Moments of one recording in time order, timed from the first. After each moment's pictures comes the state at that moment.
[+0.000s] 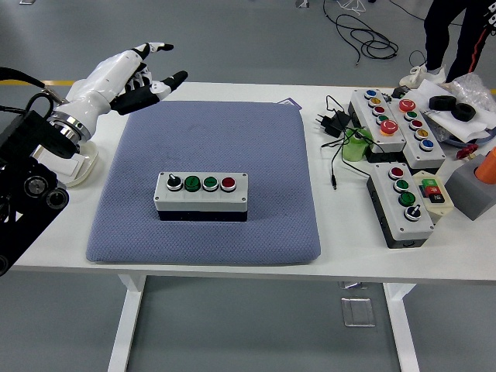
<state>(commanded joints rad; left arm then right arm) -0.62 0.44 -1.07 -1.39 1.64 0.17 0.12 0.10 -0.11 0.96 0.18 -1.20 -0.11 -0.36</state>
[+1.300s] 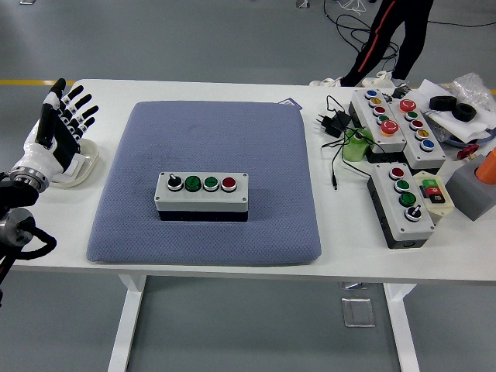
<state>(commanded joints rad) -0.50 0.42 -1.10 -1.05 0.49 0.07 -0.14 0.11 -0.11 0.98 0.18 -1.21 -0.11 -0.35</state>
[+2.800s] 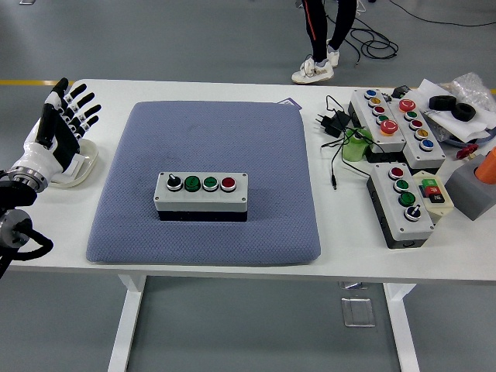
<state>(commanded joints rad) -0.50 0.44 -1.09 -1.06 0.51 0.02 -0.15 0.11 -0.12 0.96 0.18 -1.19 -0.11 -0.35</state>
